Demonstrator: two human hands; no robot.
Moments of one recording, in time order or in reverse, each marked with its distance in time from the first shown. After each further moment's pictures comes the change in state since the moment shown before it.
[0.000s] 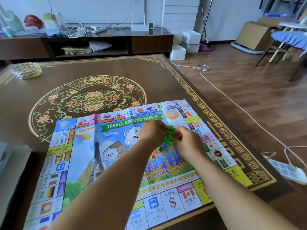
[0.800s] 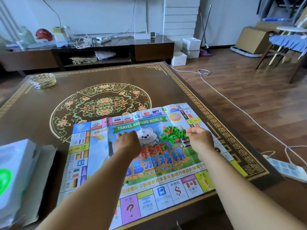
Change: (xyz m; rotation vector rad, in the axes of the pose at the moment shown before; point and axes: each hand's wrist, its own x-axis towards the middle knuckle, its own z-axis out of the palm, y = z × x) left_hand -0.065 -0.047 -0.065 0.330 -0.058 -0.262; right_hand -0.019 -0.009 -0.026 0.499 0.152 0.355
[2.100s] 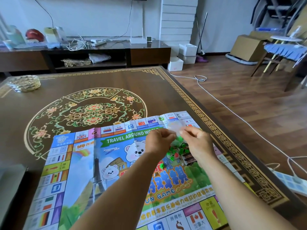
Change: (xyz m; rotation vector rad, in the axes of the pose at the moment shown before) left_hand 0.049 0.091 0.034 -1.087 -0.037 0.228; right_hand 0.045 -0.005 0.016 0.159 -0.072 -0.236
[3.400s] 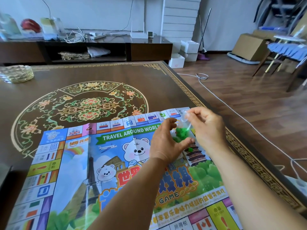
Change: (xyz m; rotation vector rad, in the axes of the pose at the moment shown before) left_hand 0.017 -0.032 0.015 0.275 0.065 0.375; right_hand 0.025 -0.018 0.006 -0.071 0.123 -0.268
